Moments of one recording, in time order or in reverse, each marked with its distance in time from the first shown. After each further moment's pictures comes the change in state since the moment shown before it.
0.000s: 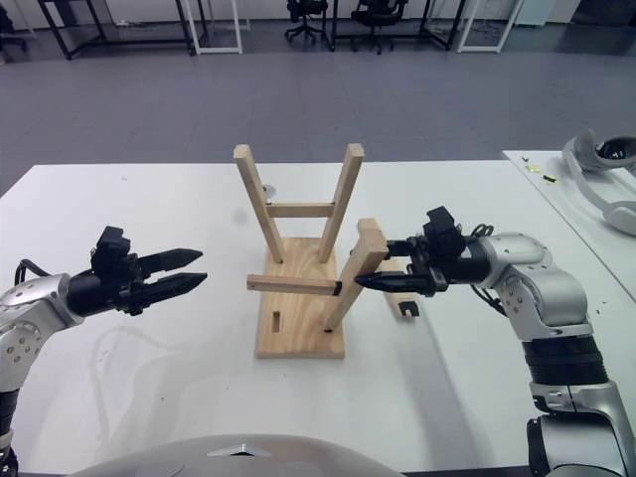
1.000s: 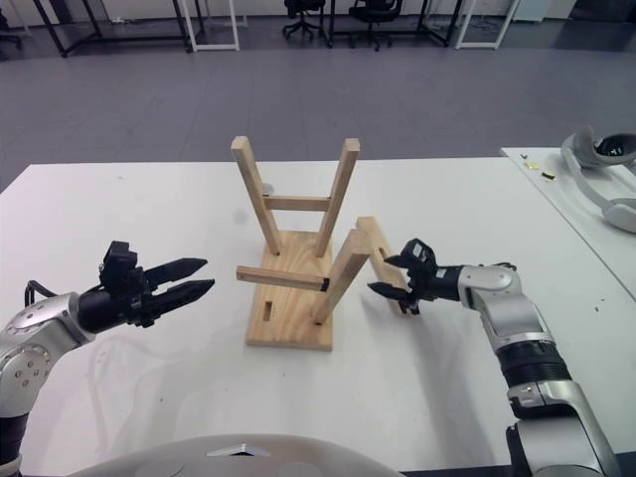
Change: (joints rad) left arm 0.102 -0.078 -0.001 -0.073 -0.001 -0.022 0.113; right arm -0.065 0.126 0.091 0.409 -0.509 -0.090 -0.572
